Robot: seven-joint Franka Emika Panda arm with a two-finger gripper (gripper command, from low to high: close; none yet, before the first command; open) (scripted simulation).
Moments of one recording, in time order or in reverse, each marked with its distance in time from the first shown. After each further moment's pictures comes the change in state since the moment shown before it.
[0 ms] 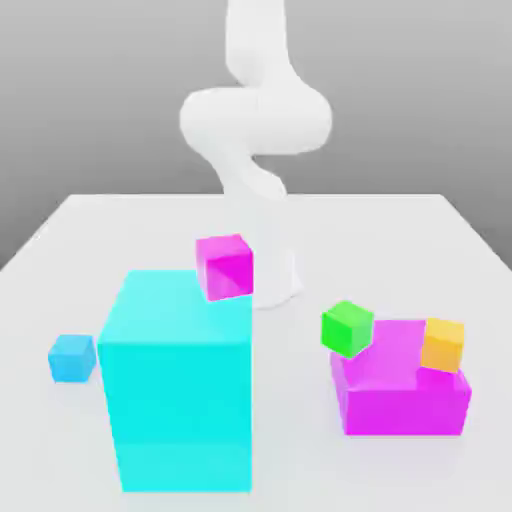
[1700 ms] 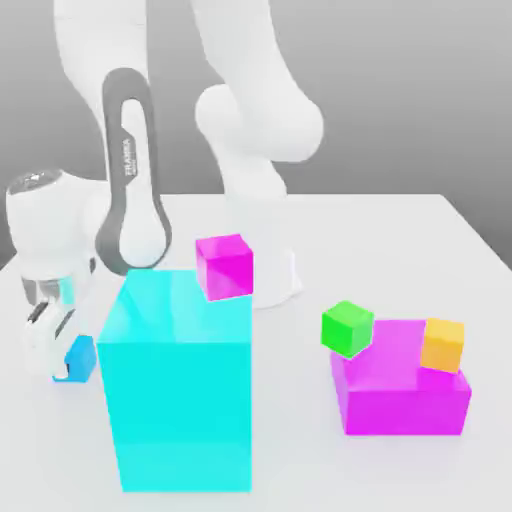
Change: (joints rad) arm -0.724 1.031 -0.059 -0.421 0.146 0.707 0.585
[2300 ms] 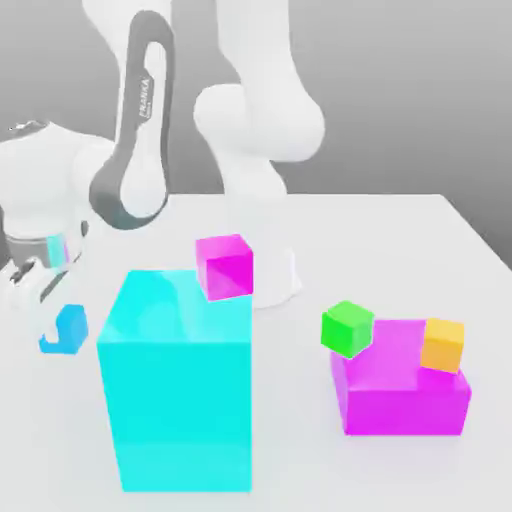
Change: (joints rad) arm 0.084 -0.301 -0.016 0.030 -0.179 -0.332 0.330
